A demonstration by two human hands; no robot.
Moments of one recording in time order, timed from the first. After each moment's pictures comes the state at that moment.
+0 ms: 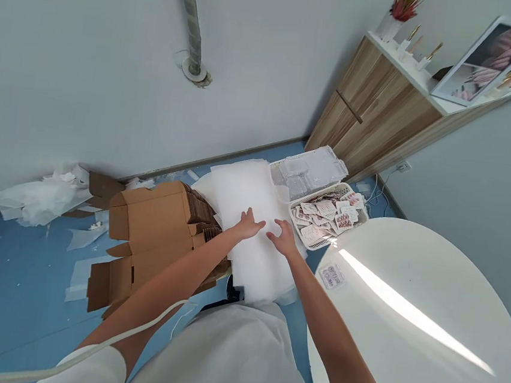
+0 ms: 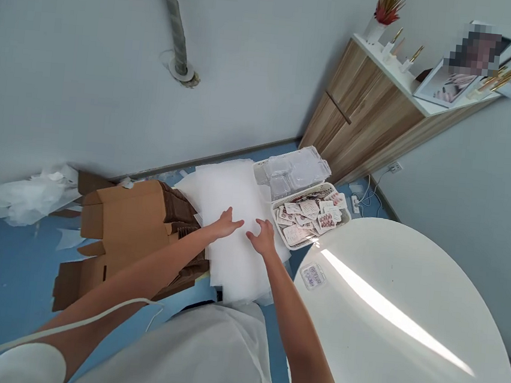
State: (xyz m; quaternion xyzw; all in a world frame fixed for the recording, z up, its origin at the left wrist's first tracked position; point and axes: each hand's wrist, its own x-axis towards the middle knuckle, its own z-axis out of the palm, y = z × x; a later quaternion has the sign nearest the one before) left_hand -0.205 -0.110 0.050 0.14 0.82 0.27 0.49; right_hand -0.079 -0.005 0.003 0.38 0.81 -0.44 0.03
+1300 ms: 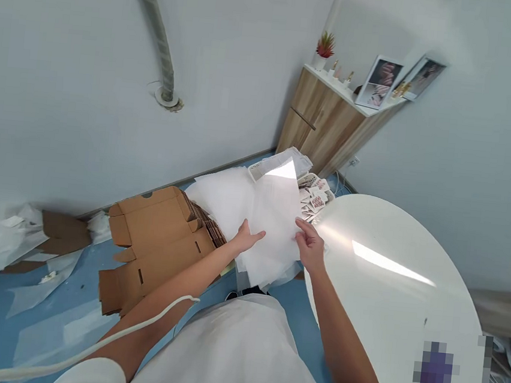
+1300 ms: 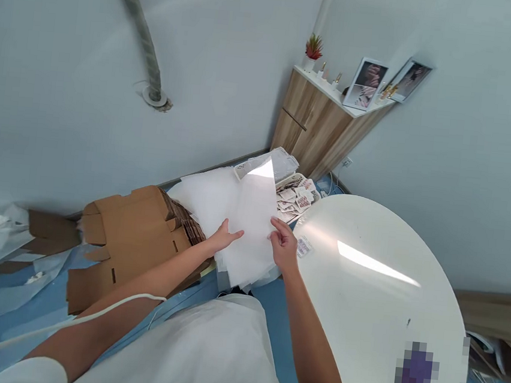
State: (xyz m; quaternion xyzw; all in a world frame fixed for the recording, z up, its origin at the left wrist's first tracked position) left_hand -0.151 -0.161 0.057 0.23 0.77 0.36 0.48; right_hand 0.021 -0.059 0.120 0.33 0.73 -0.49 -0.34
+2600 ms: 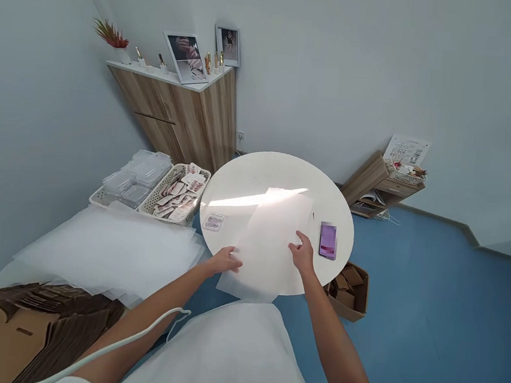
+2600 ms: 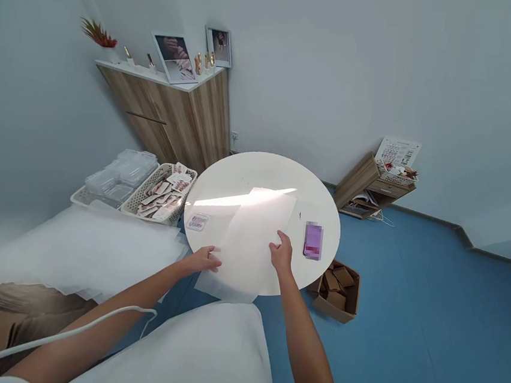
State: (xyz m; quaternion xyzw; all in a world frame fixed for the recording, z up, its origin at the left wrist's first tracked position) left_hand 0.094 -0.095 0.035 0.48 0.54 0.17 0.67; right_hand 0.364 -0.091 0.073 0.72 0.49 -0.33 -0.37
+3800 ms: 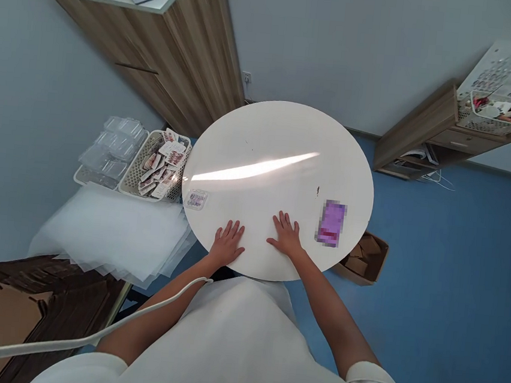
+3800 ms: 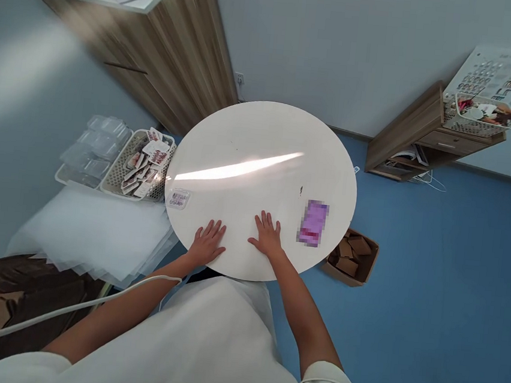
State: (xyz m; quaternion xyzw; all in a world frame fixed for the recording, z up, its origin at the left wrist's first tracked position) left_hand 0.172 -0.099 -0.011 0.80 0.58 -0.09 0.15; right_hand 0.407 -0.047 -0.019 0.56 0.77 -0.28 0.09
